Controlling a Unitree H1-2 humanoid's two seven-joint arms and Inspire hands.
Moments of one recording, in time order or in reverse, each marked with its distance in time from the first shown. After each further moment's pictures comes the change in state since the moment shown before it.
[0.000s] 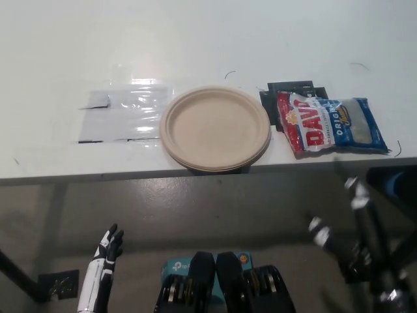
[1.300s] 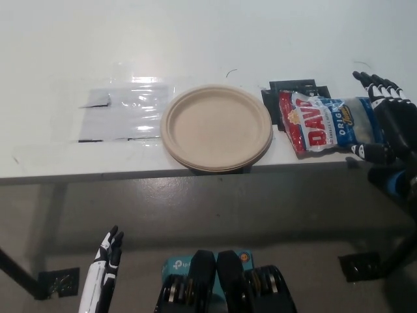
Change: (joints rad) left_arm 0.001 0.000 0.001 0.024 0.049 -0.047 0.016; right_arm -0.420 -0.269 0.090 0.313 -0.270 0.252 0.086
